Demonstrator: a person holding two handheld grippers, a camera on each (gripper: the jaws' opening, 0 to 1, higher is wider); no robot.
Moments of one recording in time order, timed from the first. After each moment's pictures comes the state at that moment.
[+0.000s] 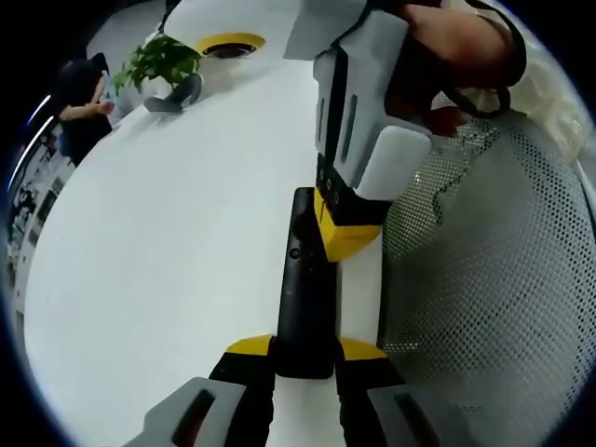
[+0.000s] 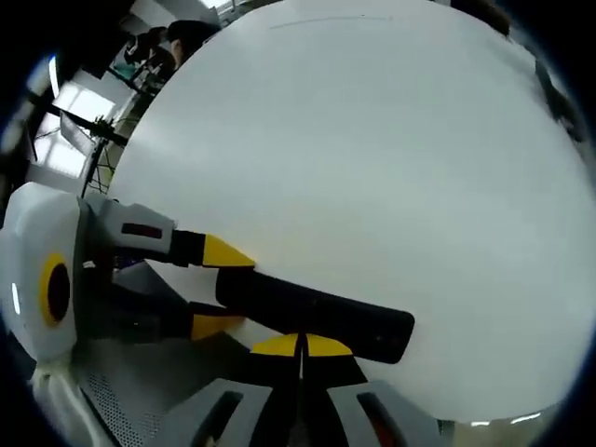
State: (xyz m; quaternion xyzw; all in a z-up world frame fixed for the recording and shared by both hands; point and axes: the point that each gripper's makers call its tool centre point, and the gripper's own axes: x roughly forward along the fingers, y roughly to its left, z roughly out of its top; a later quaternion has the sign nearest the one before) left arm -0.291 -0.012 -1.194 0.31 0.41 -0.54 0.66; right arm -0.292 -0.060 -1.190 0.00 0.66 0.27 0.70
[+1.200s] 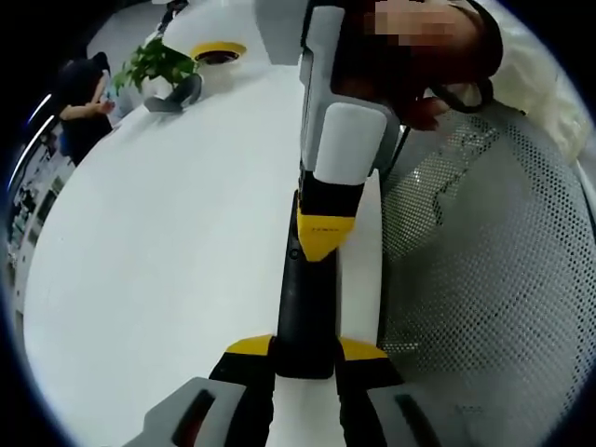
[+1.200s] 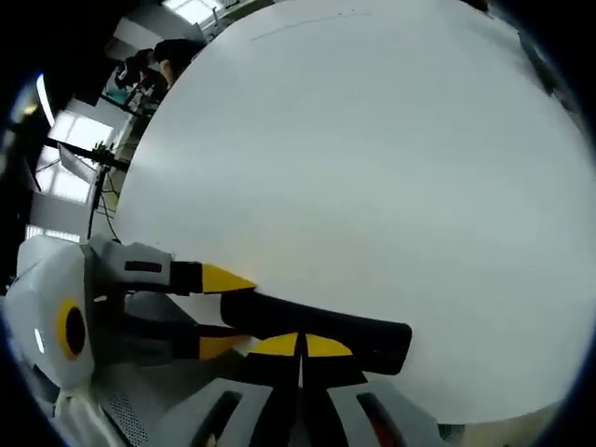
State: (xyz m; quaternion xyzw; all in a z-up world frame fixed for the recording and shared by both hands) left arm -0.290 -0.012 -1.194 0.31 0.41 -0.55 0.66; right arm -0.279 -0.057 -1.188 0.06 0.66 0.26 0.70
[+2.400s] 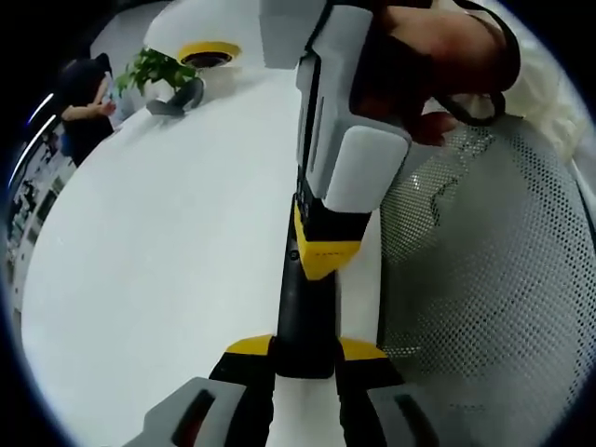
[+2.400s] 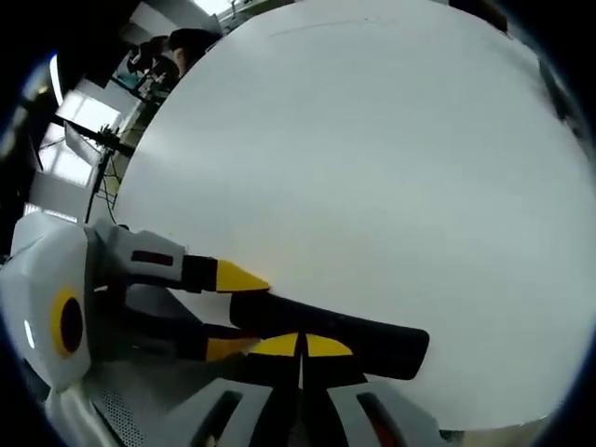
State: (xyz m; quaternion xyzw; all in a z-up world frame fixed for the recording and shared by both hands) left arm -0.290 -0.012 -1.193 0.30 0.40 -0.55 0.67; right arm -0.279 -0.044 -1.188 0.03 0.65 0.28 0.71
